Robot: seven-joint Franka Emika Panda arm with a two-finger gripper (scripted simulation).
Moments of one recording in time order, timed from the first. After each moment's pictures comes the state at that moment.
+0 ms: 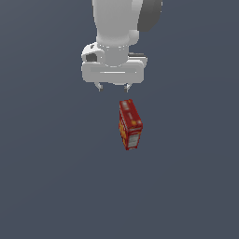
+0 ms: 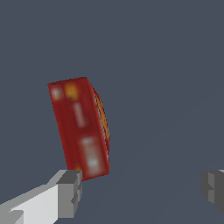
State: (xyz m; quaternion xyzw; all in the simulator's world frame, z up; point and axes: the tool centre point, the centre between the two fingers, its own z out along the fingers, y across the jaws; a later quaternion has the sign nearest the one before) arm -0.068 -0.022 0.322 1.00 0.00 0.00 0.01
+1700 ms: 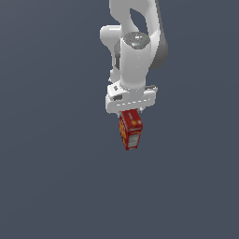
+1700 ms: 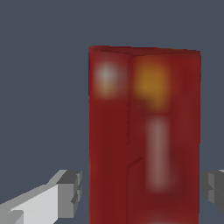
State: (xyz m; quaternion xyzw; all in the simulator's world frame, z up) arm -0.052 0.044 0.206 0.99 0.12 0.00 0.00
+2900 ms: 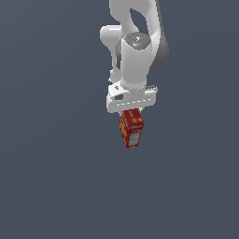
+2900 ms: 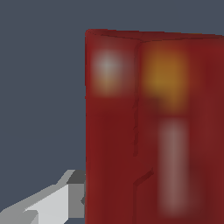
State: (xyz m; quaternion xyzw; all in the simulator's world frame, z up) arm -0.056 0.048 0.204 0.99 0.12 0.00 0.00
